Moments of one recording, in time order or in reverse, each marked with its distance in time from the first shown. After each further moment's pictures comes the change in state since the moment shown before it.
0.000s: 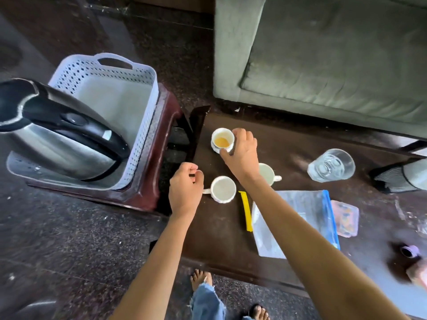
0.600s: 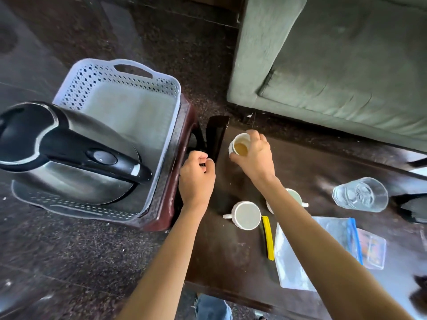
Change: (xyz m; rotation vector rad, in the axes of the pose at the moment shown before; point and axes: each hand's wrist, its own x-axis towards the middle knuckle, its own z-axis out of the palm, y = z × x) left_hand 0.086 0.019 -0.019 -0.058 0.028 -0.046; right_hand 0.065 -0.031 0.024 -0.041 -0.074 0.111
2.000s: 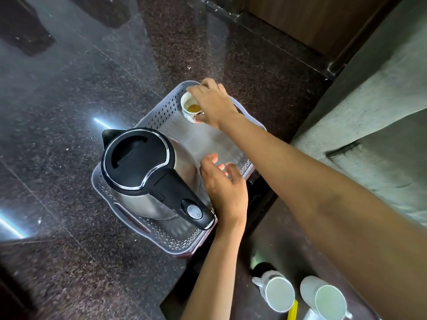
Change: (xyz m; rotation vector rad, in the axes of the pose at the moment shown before) left_hand 0.076 0.039 -0.062 -0.431 0.603 -0.242; right_hand 0.143 -0.291 0.117 -0.496 -0.306 -1.097
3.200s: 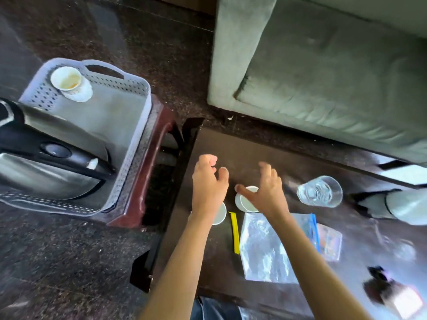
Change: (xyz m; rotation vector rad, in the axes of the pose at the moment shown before) left_hand -0.174 -0.041 0.008 0.270 -0.778 0.175; right_hand -0.474 -0.017 0.031 0.483 0.095 1.184
